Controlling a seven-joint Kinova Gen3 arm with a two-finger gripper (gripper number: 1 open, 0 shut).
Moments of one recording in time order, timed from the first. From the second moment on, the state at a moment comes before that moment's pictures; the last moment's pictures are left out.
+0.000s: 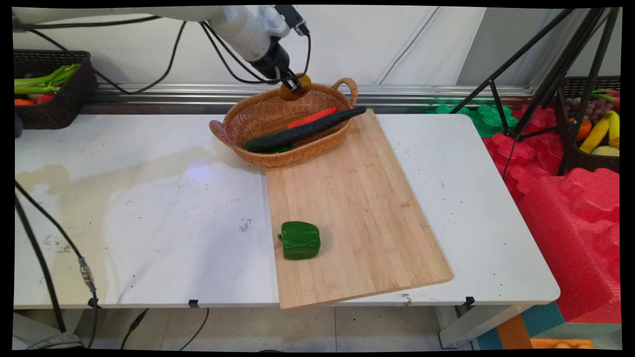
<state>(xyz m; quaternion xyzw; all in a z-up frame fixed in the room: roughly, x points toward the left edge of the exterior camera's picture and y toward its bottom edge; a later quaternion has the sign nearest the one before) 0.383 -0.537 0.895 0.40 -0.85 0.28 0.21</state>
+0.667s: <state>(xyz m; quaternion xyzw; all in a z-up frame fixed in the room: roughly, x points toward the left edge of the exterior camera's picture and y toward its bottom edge) 0.373 -0.581 0.853 0.42 -0.85 0.25 0.21</state>
